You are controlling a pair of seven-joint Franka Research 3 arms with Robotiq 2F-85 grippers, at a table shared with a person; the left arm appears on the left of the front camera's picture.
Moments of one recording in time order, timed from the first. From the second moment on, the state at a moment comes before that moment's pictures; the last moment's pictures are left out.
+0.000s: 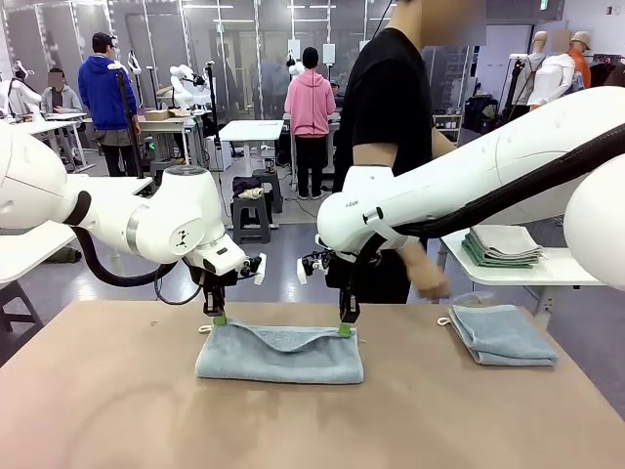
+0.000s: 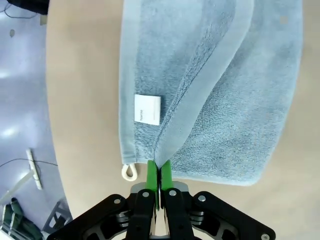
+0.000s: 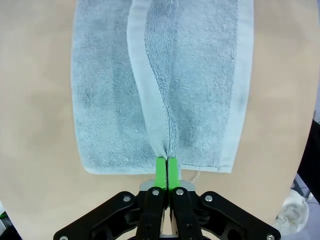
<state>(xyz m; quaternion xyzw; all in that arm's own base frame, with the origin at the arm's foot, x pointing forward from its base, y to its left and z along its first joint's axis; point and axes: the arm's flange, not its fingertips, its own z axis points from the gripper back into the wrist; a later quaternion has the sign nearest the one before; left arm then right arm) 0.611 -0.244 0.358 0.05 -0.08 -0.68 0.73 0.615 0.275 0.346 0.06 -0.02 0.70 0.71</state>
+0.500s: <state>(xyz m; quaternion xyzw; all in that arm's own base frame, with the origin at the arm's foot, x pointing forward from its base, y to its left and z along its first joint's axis) 0.633 -0.233 0.338 0.04 -0.07 -0.66 0.74 0.635 0.269 0.347 0.06 -0.03 0.70 0.71</state>
